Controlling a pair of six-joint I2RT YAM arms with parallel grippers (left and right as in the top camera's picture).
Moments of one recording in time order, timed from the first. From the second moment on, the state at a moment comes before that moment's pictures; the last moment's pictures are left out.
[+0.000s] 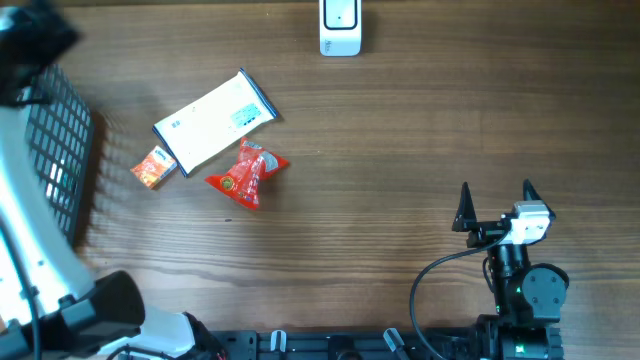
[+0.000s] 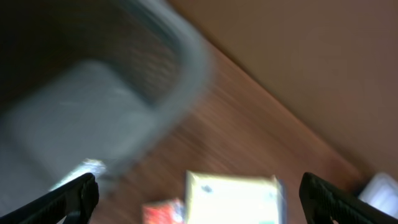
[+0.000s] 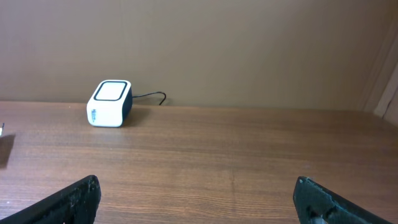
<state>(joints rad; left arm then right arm) 0.42 1.69 2.13 -1.19 -0.07 -0.39 -0.06 0.01 0.01 0.00 -0.08 -0.03</state>
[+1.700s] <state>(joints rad) 0.88 2.15 1.81 -1.21 0.31 0.28 -0.06 0.01 0.01 0.00 -0.08 -0.03</state>
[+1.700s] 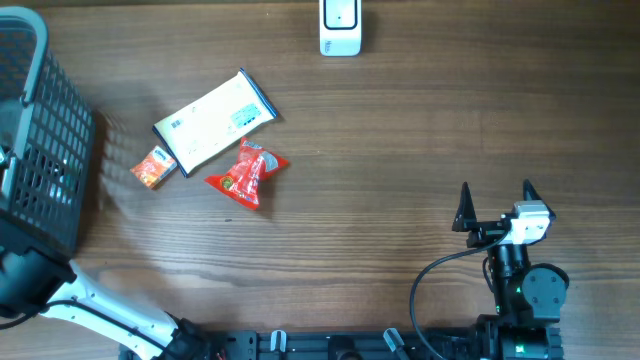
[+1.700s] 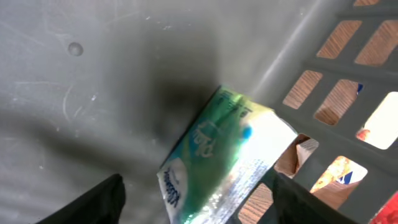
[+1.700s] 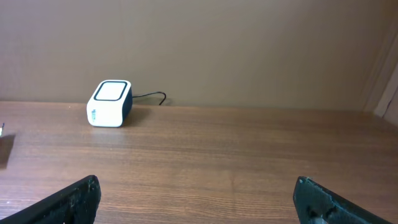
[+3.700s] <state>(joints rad) 0.18 1.92 2.28 -1.68 0.32 -0.17 -0.06 0.01 0.01 0.00 -0.08 -0.03</state>
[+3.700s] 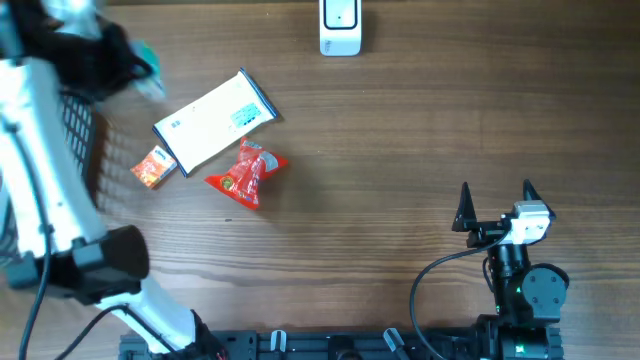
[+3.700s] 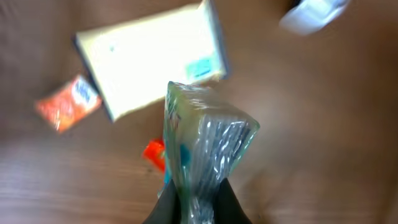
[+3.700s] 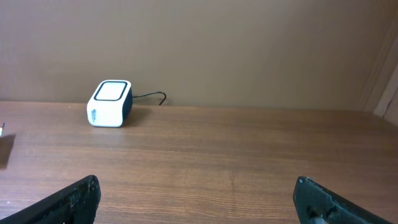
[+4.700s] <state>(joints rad) 0.05 1.74 2.07 -1.60 -0.16 -0.53 -0.06 0.01 0.01 0.00 -0.08 -0.03</state>
